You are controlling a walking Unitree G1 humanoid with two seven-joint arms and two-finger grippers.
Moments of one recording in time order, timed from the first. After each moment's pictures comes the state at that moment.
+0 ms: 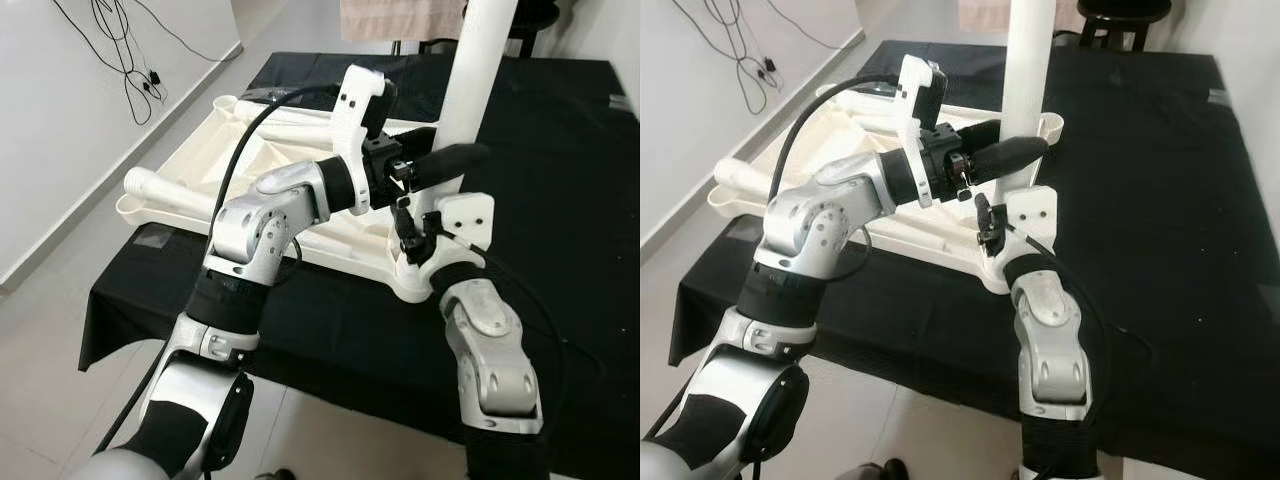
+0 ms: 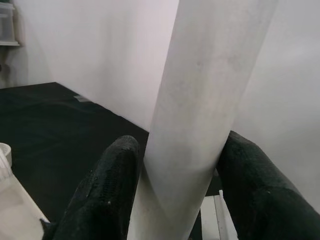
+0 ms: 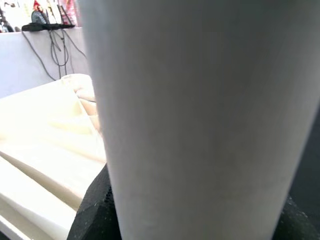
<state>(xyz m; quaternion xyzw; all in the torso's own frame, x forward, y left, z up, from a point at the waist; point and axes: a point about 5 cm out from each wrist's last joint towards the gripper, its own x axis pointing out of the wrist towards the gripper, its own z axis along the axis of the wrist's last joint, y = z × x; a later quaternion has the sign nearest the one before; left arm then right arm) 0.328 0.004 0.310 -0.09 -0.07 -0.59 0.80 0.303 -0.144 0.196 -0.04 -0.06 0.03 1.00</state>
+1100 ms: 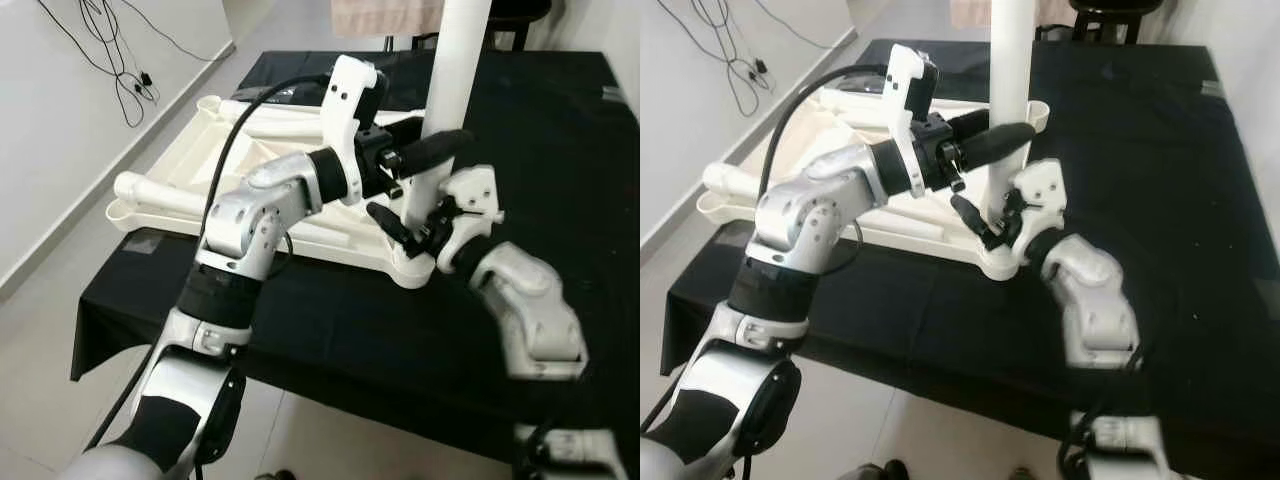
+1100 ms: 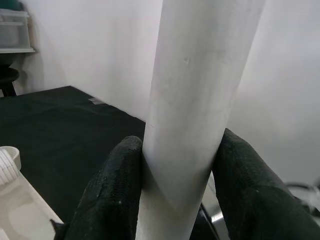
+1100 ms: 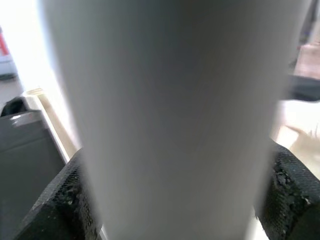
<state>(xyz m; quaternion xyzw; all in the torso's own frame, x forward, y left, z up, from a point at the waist) 0.329 0.007 0.314 -0.06 -0.08 -0.59 0.80 0.337 -0.169 0.233 -0.08 -0.08 0.32 0.94</state>
